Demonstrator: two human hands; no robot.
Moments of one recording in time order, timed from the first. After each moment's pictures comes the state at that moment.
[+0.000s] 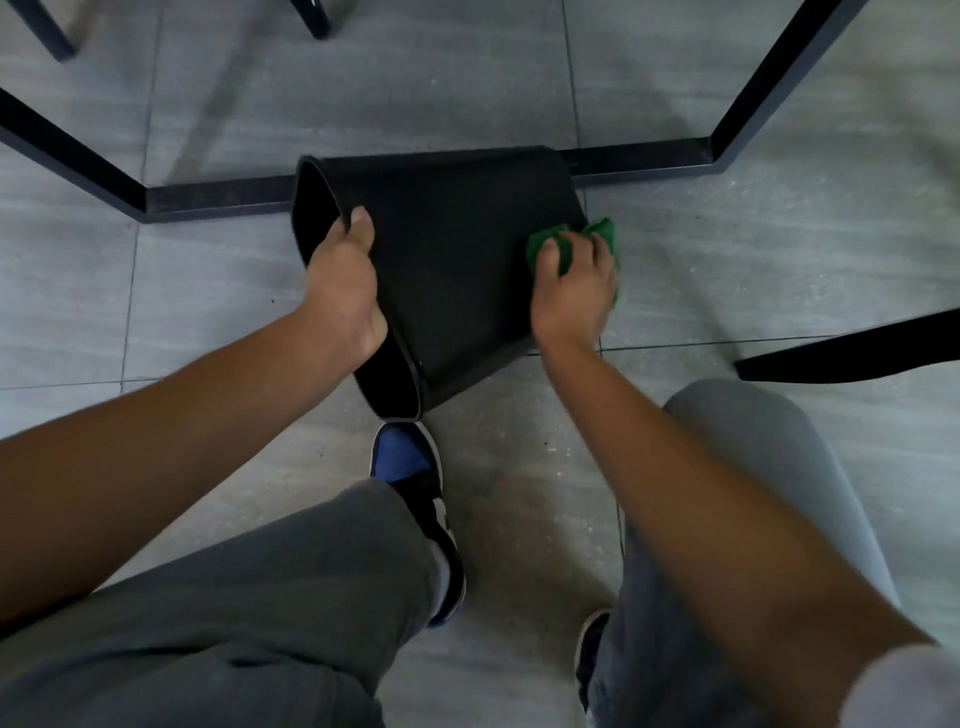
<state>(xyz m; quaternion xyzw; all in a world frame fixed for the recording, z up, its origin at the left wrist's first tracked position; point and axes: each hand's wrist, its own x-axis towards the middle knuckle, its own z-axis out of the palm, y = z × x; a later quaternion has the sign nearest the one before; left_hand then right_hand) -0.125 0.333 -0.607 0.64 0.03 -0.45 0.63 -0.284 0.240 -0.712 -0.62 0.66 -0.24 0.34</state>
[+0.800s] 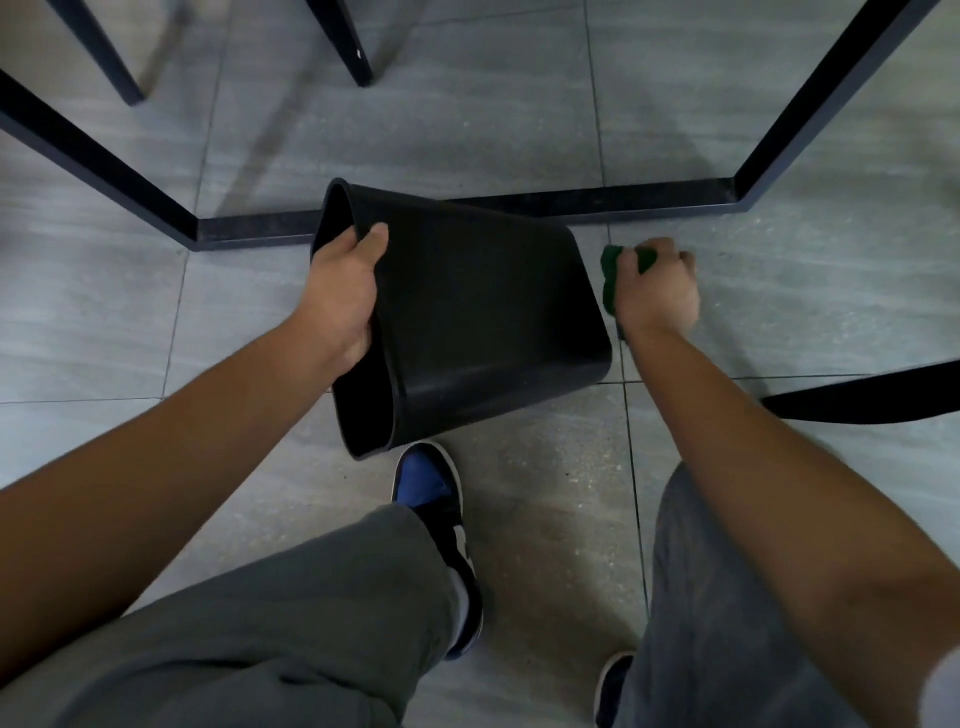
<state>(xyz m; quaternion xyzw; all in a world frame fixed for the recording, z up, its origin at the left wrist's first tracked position) -0.102 0.345 -0.568 0.72 -0.10 -0.42 0.55 -0.319 0.174 -0.686 -0.65 0.68 -0.16 0.28</state>
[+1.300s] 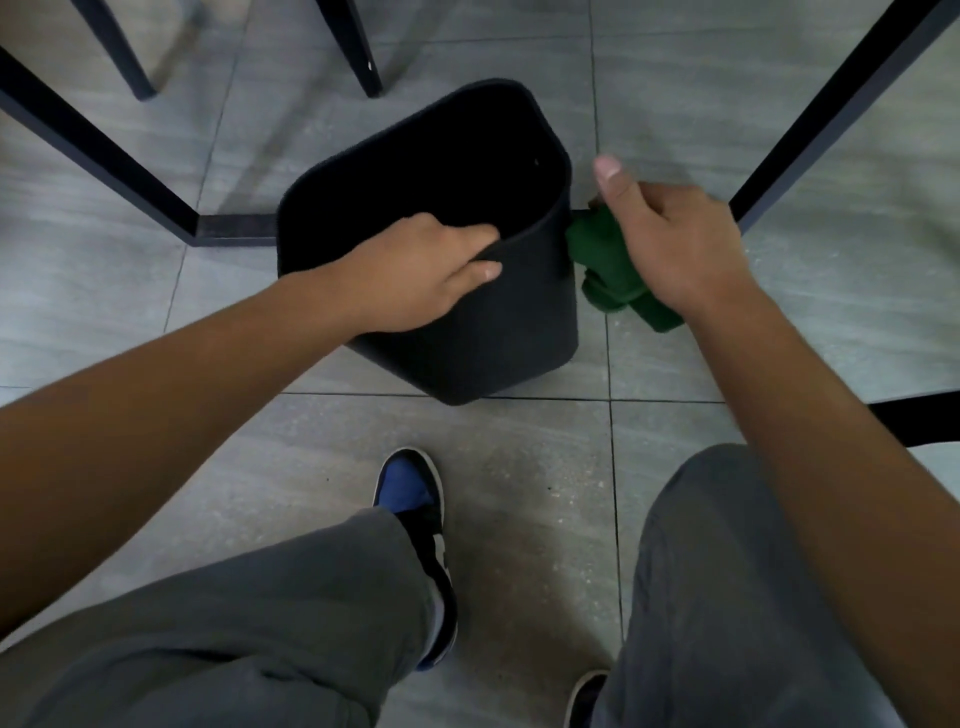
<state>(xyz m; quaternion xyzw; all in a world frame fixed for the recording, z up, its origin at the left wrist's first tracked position) -0.122 0.308 -0.526 0.70 -0.68 -0.22 0.07 -0.324 0.172 -0.544 -0.78 0.52 -0.11 0.34</state>
